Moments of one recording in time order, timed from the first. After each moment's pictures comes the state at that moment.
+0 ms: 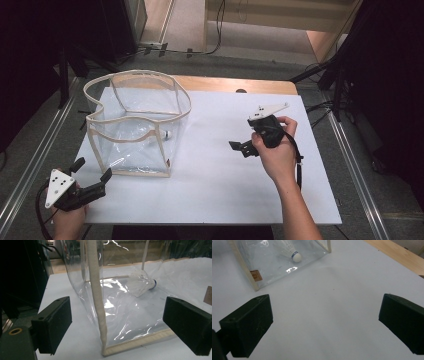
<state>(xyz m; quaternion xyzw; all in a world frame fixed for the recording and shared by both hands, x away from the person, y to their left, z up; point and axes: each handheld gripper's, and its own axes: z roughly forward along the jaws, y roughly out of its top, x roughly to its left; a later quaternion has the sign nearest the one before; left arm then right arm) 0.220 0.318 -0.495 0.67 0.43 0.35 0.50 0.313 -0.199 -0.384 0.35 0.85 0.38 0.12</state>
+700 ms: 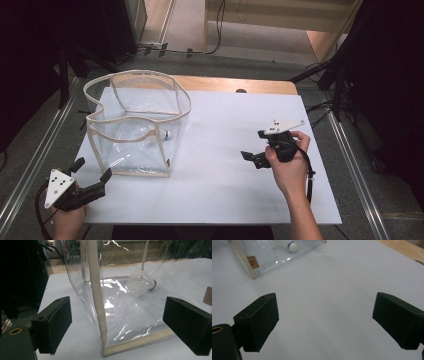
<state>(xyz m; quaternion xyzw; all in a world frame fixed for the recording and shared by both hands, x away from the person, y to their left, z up) 0.220 0.318 -0.495 0.67 0.43 0.35 0.50 0.284 -0.231 -0.407 0.37 0.84 0.39 0.13</state>
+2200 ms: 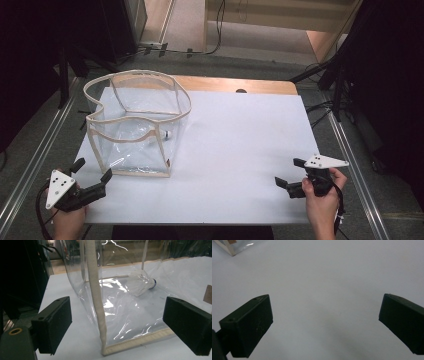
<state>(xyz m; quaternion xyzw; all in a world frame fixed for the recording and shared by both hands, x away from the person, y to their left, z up) 0.219 0.316 -0.495 0.67 0.42 0.35 0.50 0.214 -0.321 -0.473 0.44 0.78 0.42 0.14</state>
